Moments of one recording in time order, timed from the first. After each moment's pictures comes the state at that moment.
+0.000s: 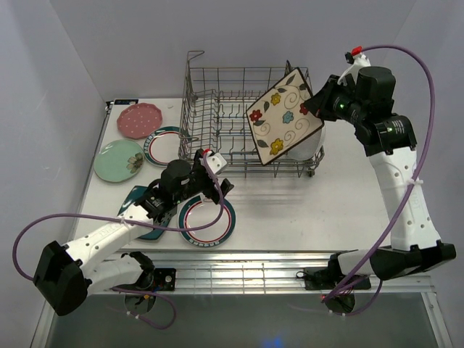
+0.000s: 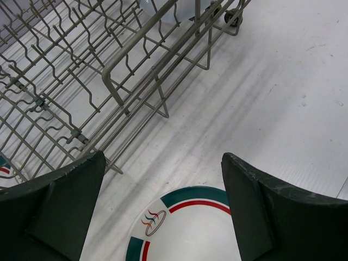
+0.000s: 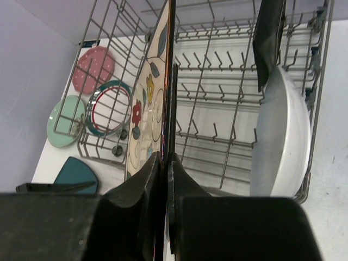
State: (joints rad) left arm -0.72 1.07 0.71 0.08 0.15 0.20; right arm 0.24 1.31 1.73 -0.75 -0.24 0.38
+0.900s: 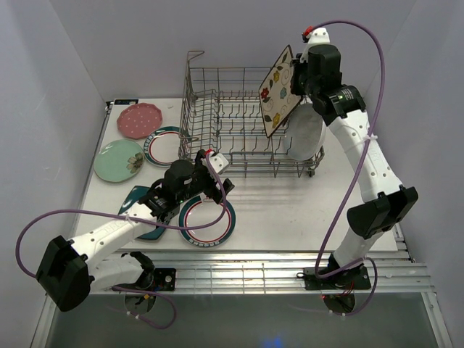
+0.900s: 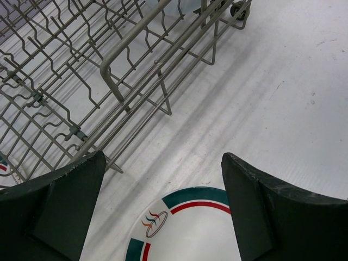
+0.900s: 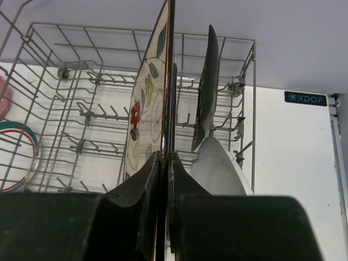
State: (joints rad) left arm -0.72 1.11 0.70 0.12 0.14 0.20; right arm 0.39 1.70 2.03 -0.63 0.19 0.12
